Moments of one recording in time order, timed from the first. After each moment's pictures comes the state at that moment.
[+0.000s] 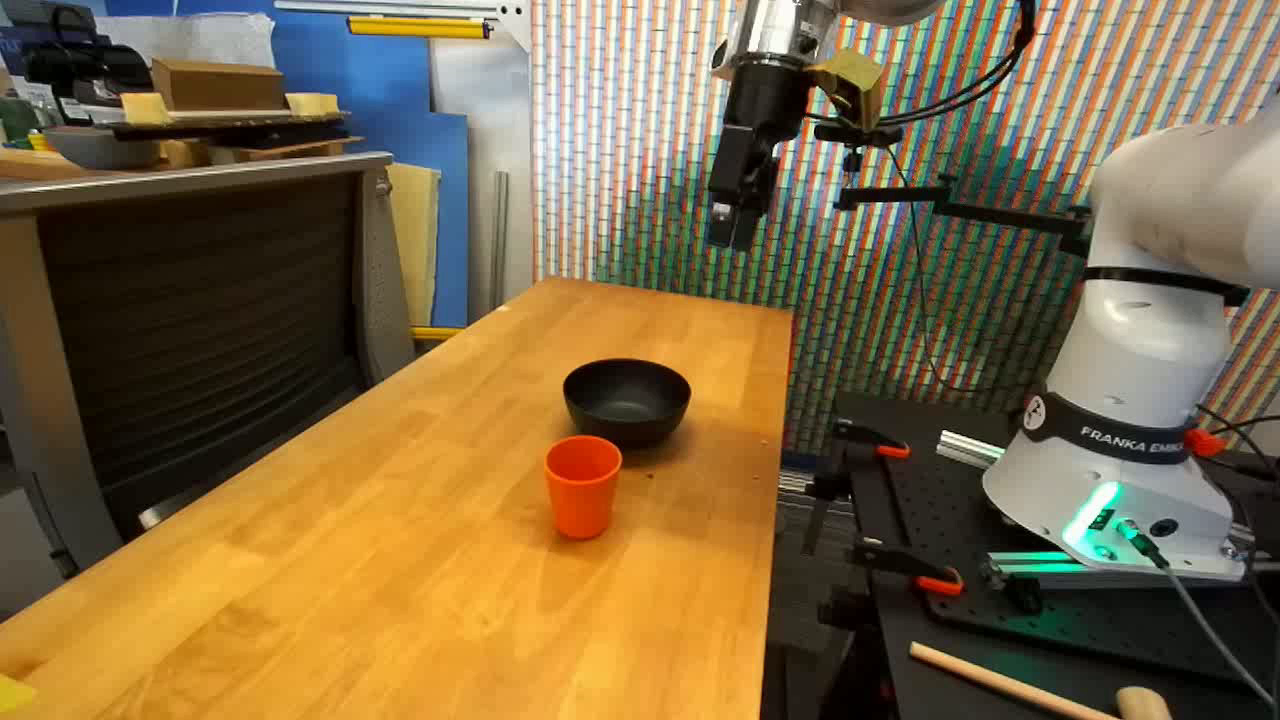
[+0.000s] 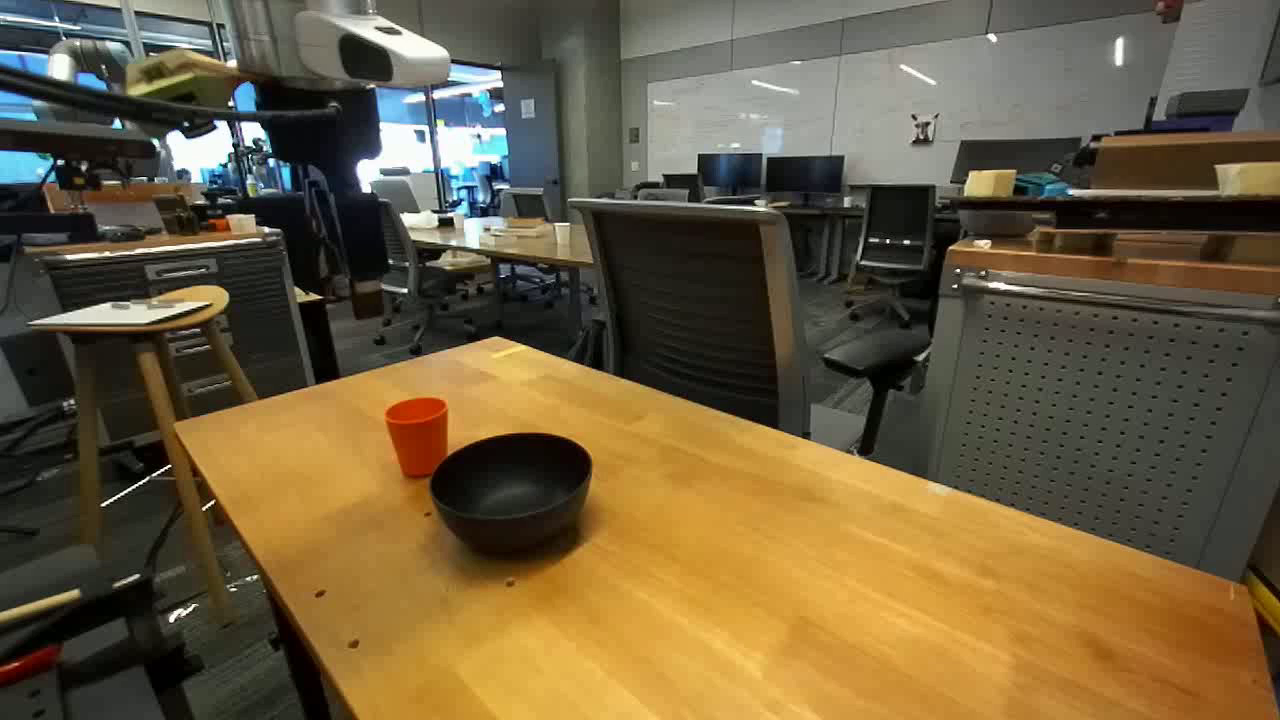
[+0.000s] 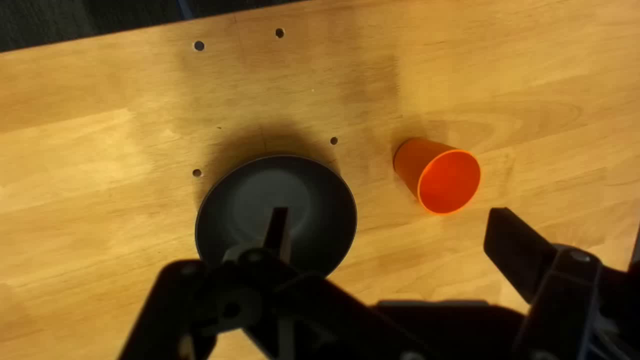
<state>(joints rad) 0.02 -0.50 -0.10 -2.66 0.23 2.23 -0.02</state>
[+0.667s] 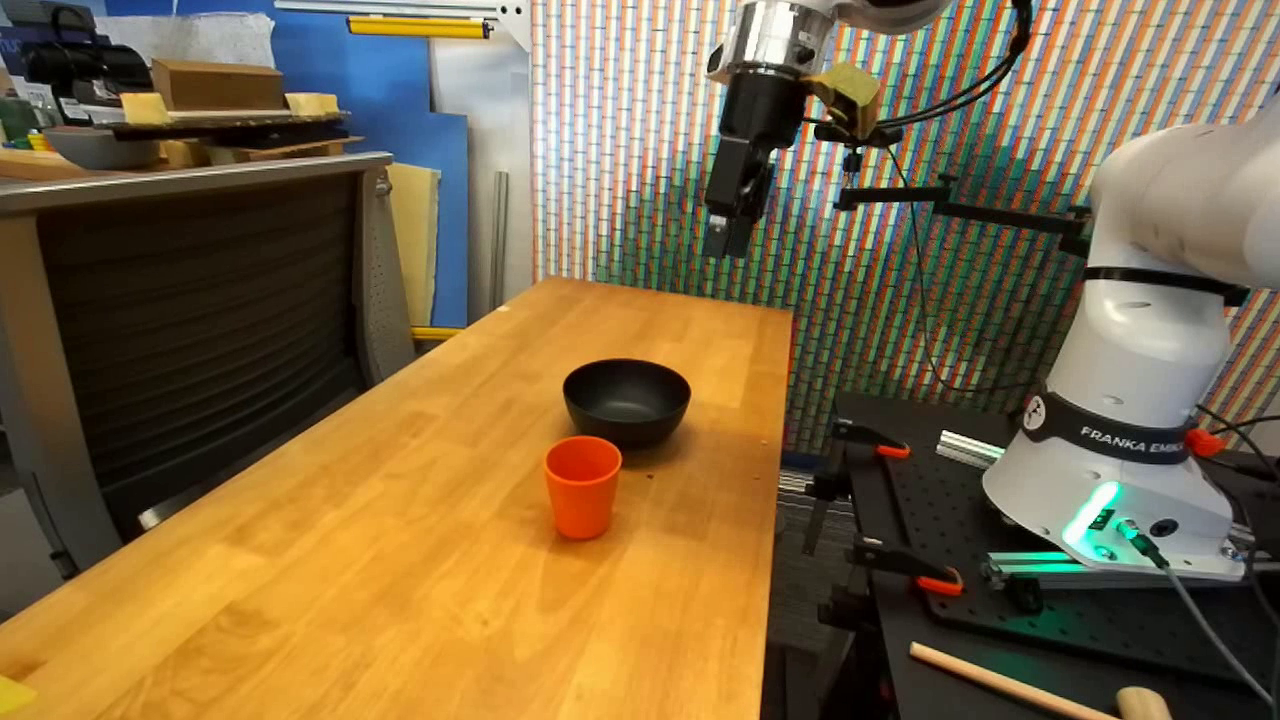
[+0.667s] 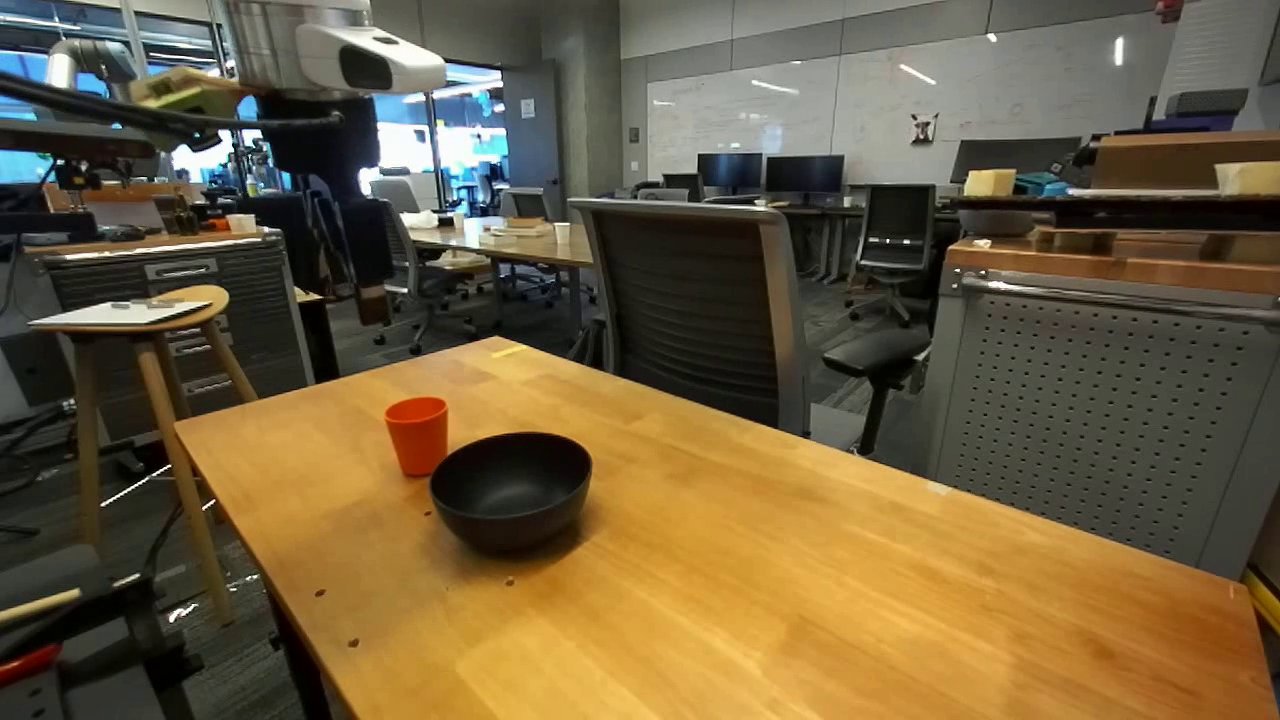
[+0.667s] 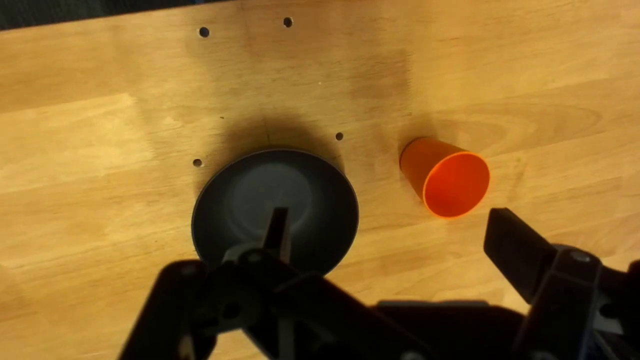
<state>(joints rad) 0.02 -0.48 -0.06 -2.68 0.21 2.29 -0.01</state>
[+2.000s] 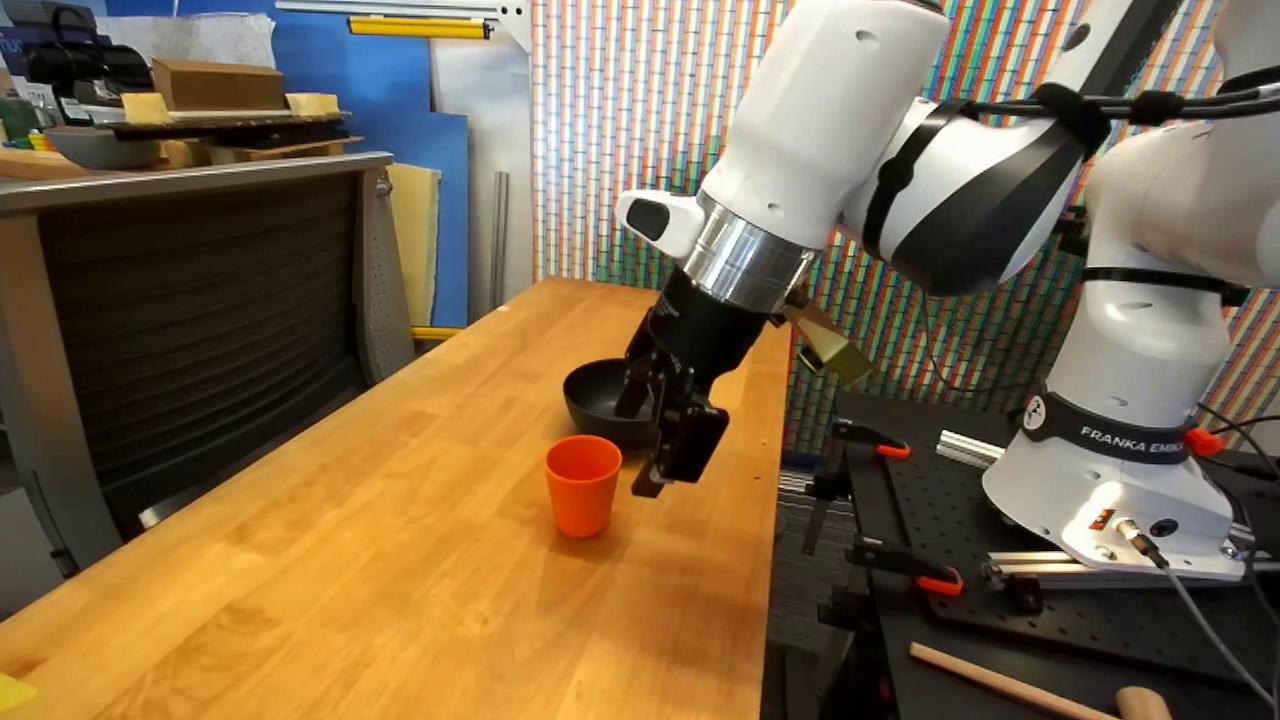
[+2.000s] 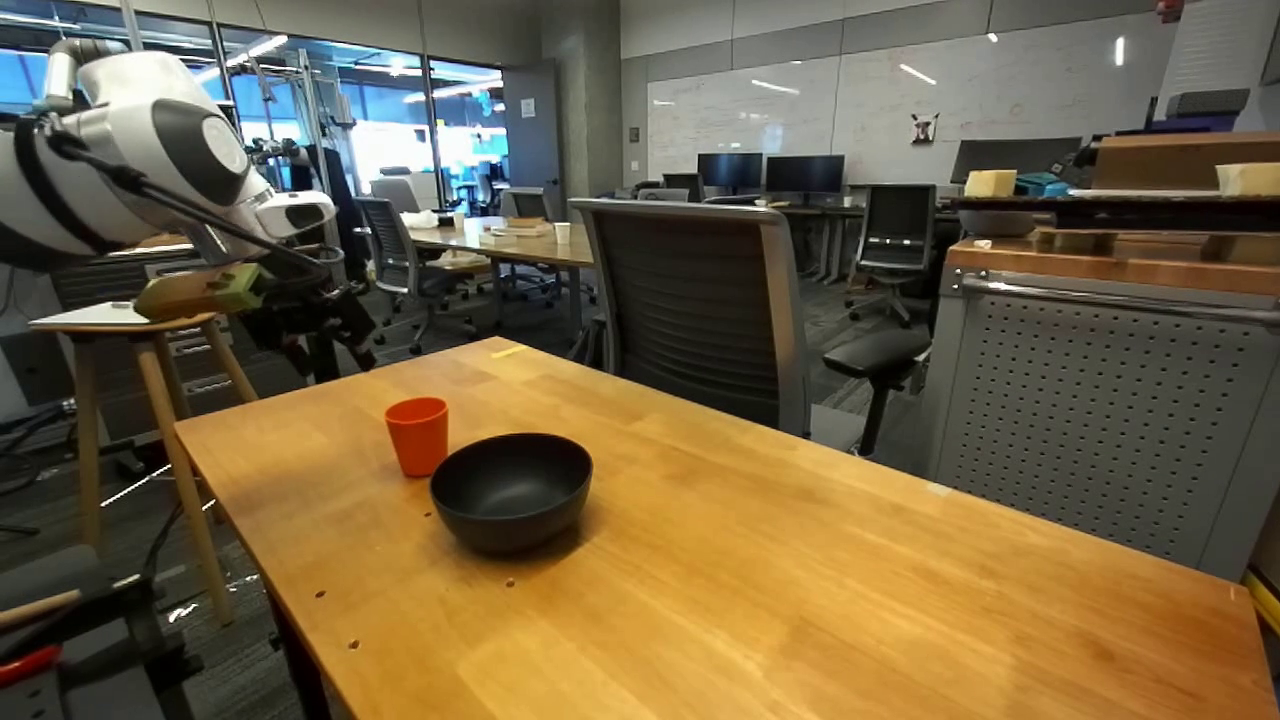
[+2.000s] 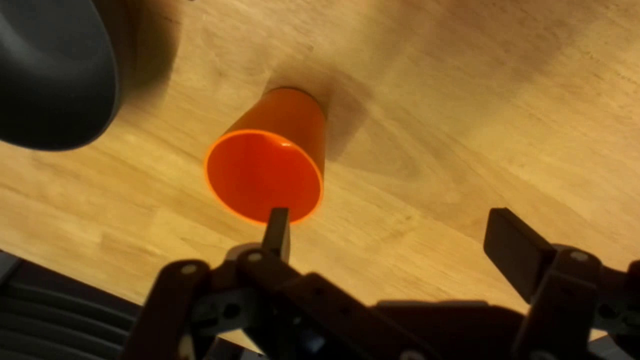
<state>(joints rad) 0.07 -0.01 0.35 -2.65 -0.72 2.95 0.59</state>
